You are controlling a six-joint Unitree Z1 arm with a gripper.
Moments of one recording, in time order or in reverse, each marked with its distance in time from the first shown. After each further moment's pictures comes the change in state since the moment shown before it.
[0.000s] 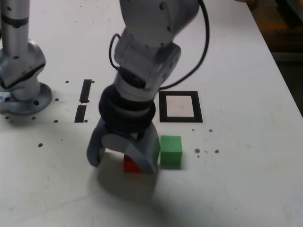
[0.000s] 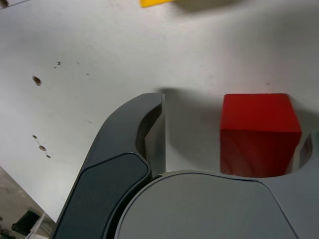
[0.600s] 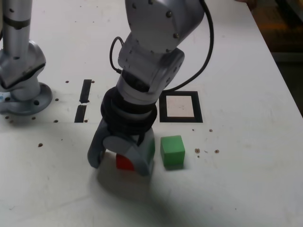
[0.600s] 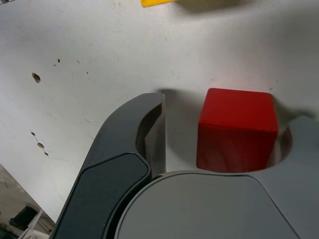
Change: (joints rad) arm 0.008 0.014 -0.007 0.011 -0.007 -0.020
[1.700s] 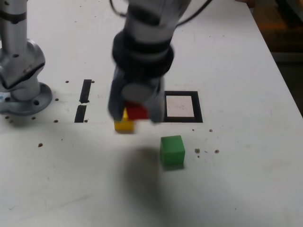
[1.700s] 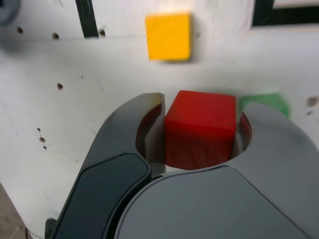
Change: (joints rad) arm 0.077 -0.085 -0.328 0.363 0.191 -0.082
